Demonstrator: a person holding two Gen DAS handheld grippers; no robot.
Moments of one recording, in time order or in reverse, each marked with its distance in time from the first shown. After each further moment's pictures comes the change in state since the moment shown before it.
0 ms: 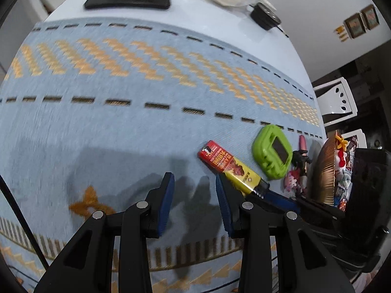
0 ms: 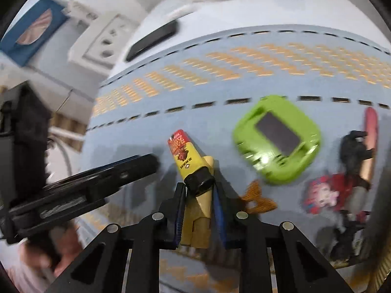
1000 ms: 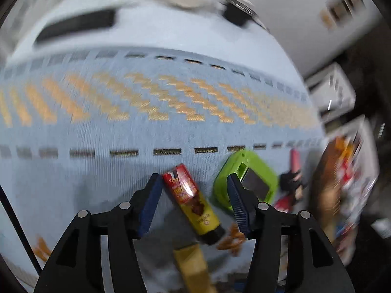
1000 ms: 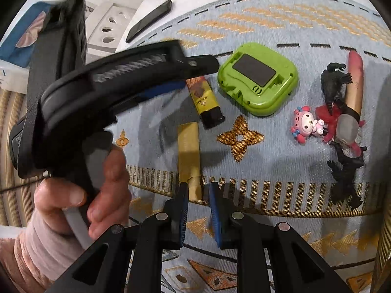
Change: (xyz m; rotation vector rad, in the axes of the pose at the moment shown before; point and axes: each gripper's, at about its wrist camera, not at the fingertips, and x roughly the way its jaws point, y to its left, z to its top) left arm 0.045 -0.078 0.025 0.197 -0.063 0.054; right arm -0.011 -0.014 -0.036 0.080 0.129 0.067
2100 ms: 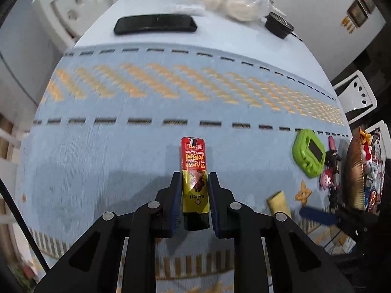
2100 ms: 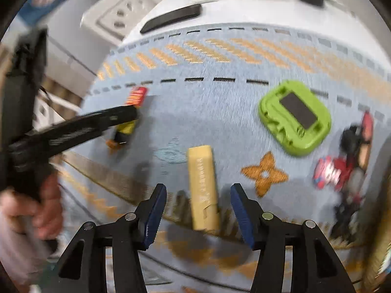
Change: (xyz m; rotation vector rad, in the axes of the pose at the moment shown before) left arm -0.064 0.096 -0.044 -0.103 -0.030 0.138; right arm 0.021 0.050 0.005 -0.251 -0.077 -0.246
